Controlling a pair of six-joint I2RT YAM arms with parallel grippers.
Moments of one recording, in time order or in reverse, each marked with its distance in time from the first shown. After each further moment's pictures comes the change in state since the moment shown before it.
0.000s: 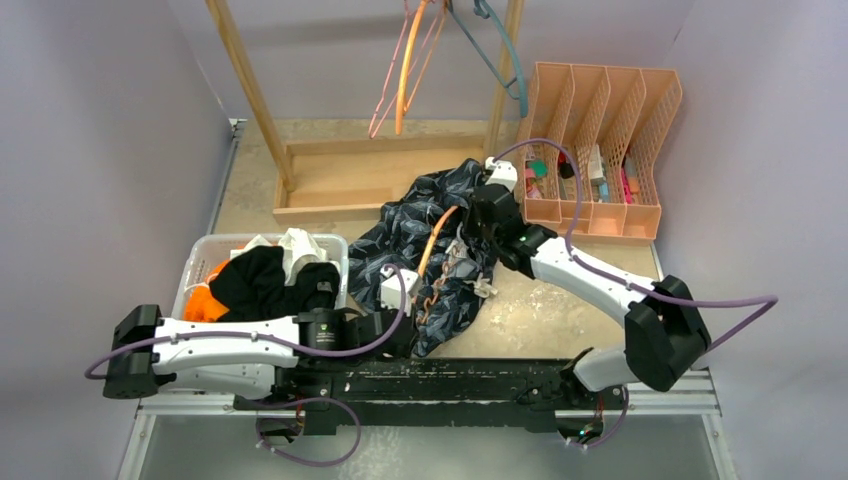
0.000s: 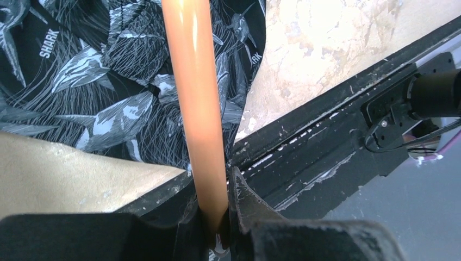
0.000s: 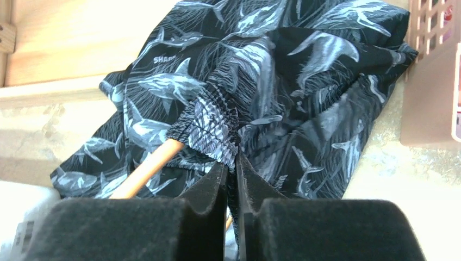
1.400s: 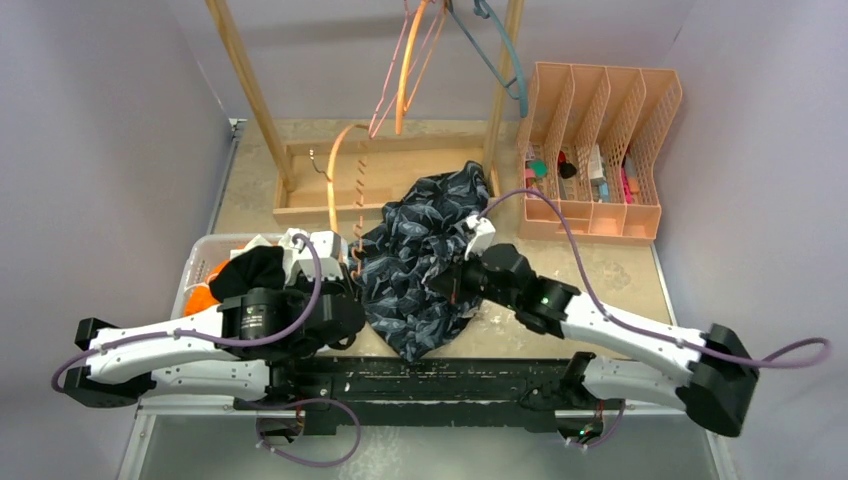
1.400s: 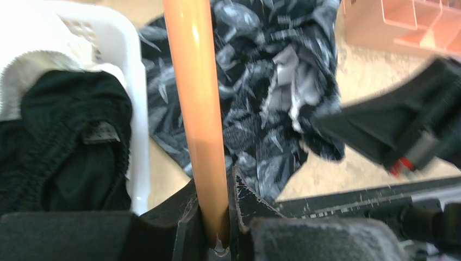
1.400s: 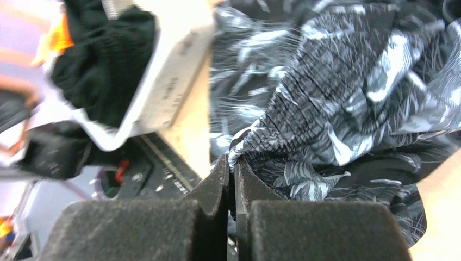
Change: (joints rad) left arm -0.002 -0.227 0.300 -0.637 -0.396 -0.291; right arm 0.254 -0.305 -0.301 0.092 -0.338 0.119
